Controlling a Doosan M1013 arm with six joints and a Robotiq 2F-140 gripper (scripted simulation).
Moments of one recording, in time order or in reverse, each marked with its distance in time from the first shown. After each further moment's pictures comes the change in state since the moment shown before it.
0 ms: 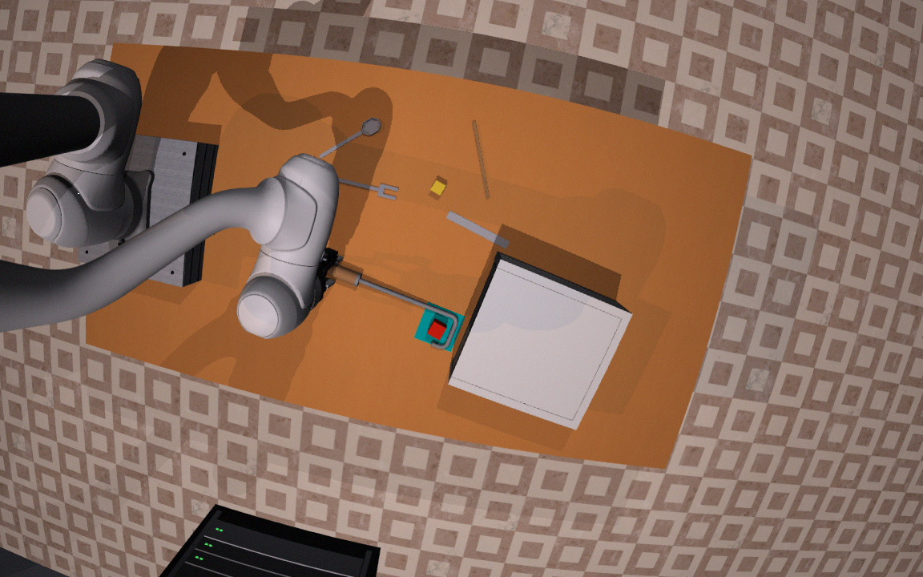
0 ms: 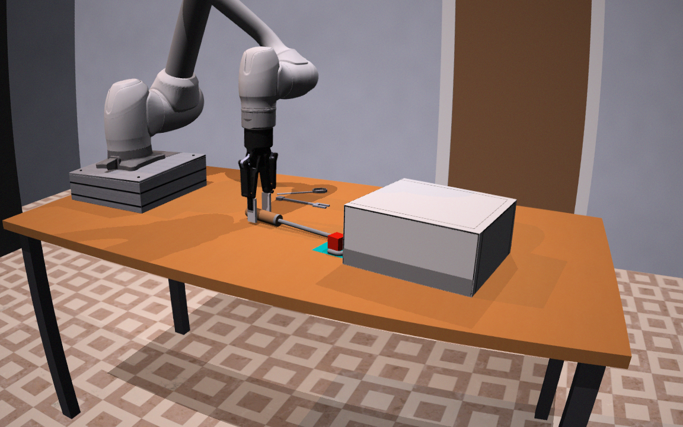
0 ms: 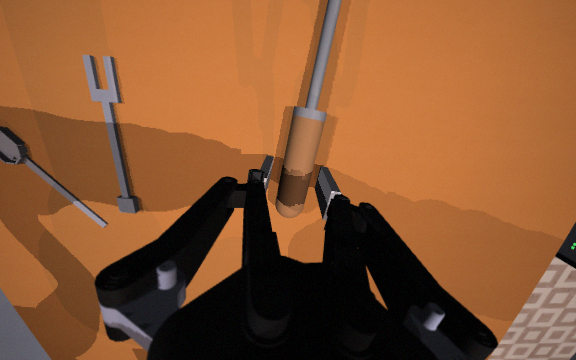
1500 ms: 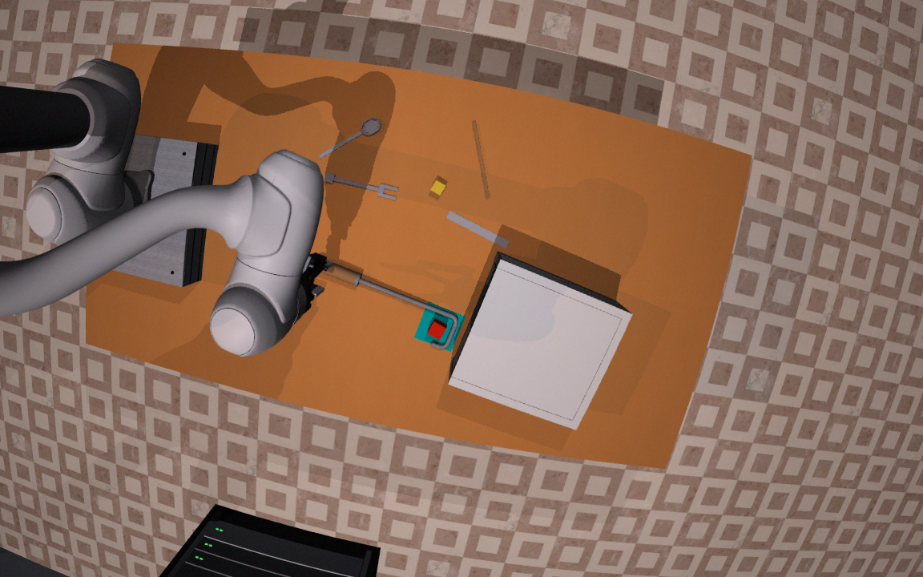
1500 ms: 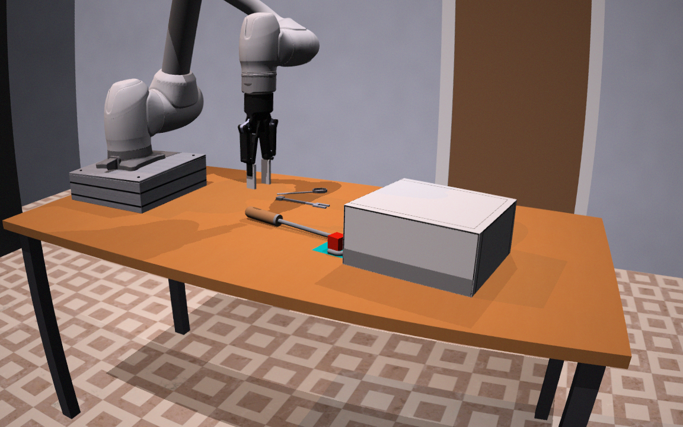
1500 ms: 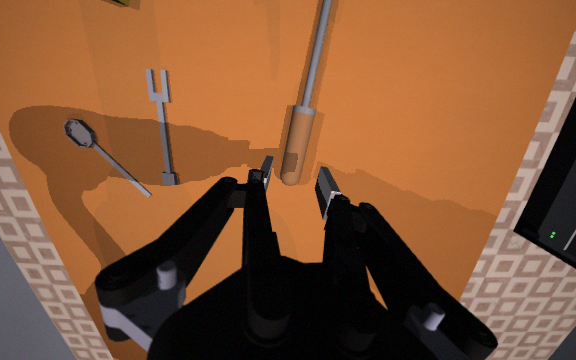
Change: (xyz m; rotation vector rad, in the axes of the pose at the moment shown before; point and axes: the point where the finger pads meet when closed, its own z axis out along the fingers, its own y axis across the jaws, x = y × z) arm 0.000 0.000 -0.091 0.000 0.000 0.000
